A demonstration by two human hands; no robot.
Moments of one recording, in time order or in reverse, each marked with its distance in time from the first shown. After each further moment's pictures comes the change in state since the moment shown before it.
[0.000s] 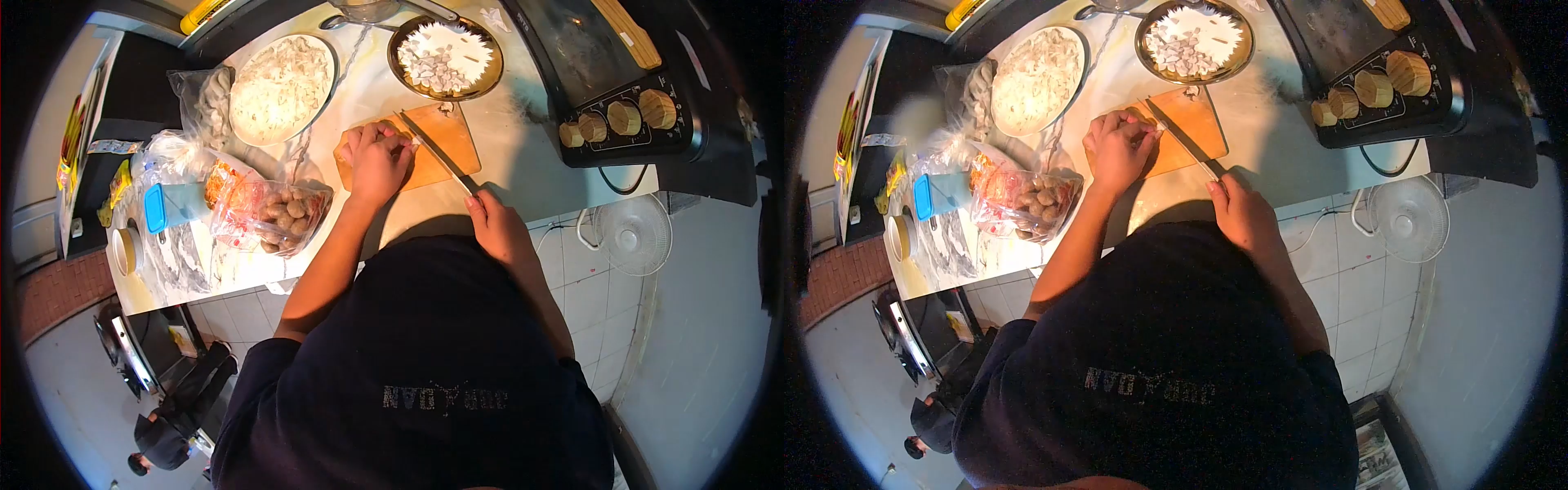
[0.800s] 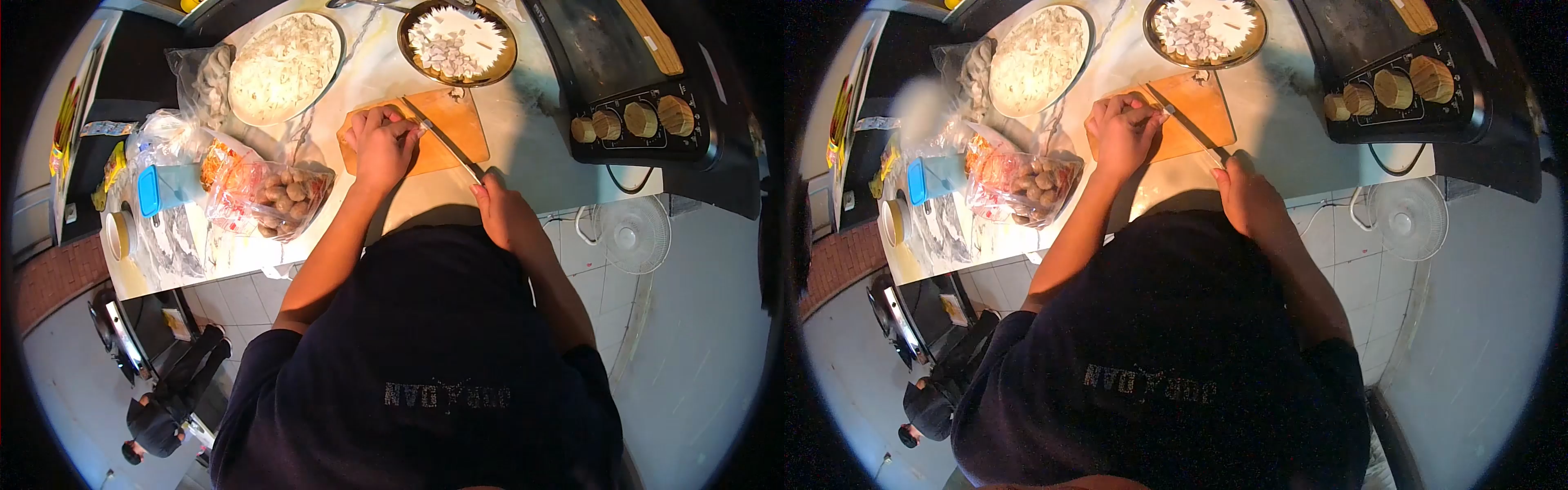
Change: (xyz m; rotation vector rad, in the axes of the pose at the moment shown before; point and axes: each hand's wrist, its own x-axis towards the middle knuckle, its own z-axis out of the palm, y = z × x) left_hand -0.004 -0.002 0.004 -0.030 0.050 -0.008; right_hand 0.012 -0.005 -0.009 -0.187 -0.161 0.002
